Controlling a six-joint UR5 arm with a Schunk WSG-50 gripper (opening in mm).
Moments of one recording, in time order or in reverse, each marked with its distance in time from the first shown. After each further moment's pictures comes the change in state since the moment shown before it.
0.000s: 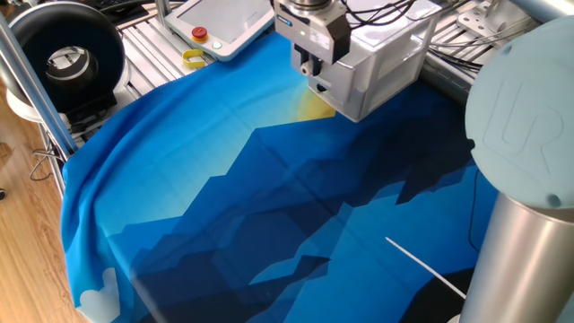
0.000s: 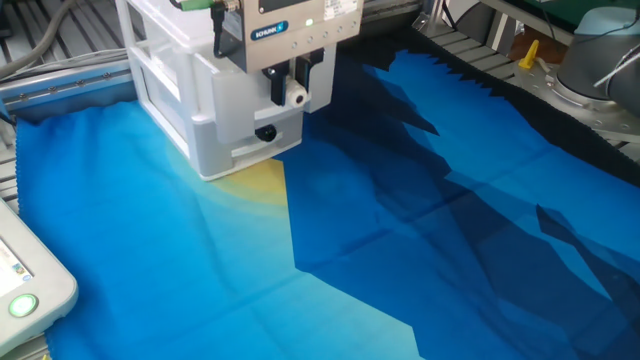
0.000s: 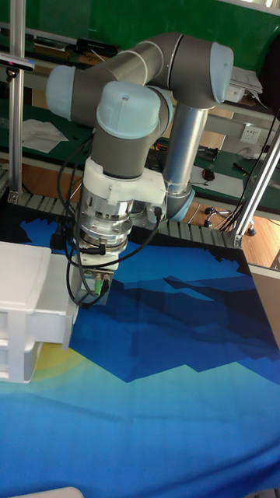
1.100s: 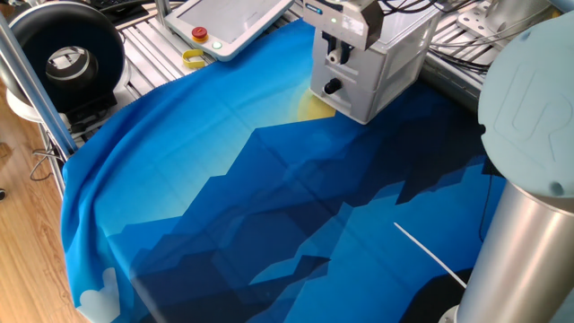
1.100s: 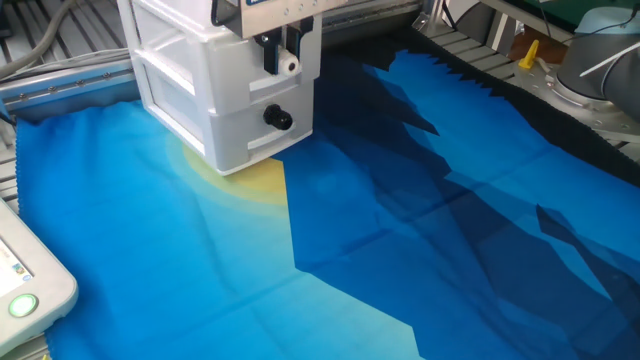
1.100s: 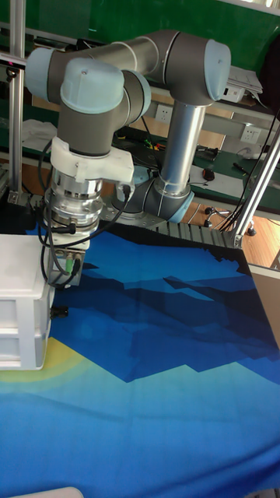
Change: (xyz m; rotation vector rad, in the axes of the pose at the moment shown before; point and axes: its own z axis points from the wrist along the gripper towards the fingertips) arm 0.047 0.022 -0.010 -0.005 0.014 -0.039
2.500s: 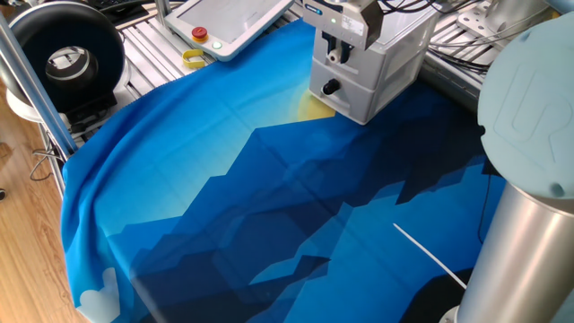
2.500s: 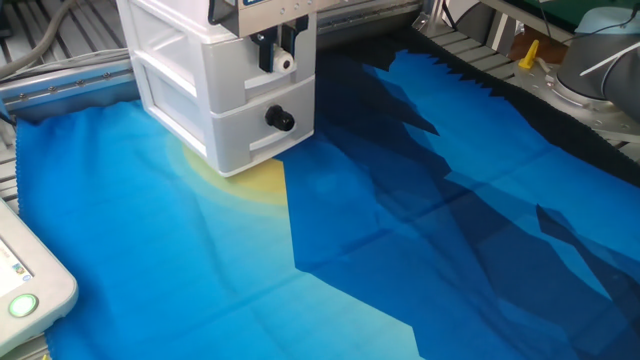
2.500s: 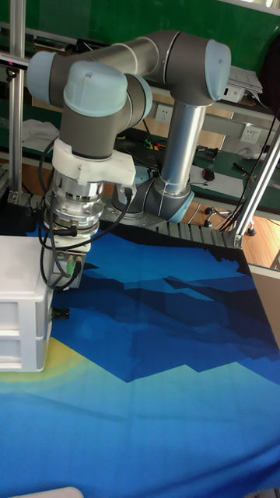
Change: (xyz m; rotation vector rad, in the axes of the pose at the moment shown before) arm -0.001 -0.005 0.002 0.009 0.013 -0.018
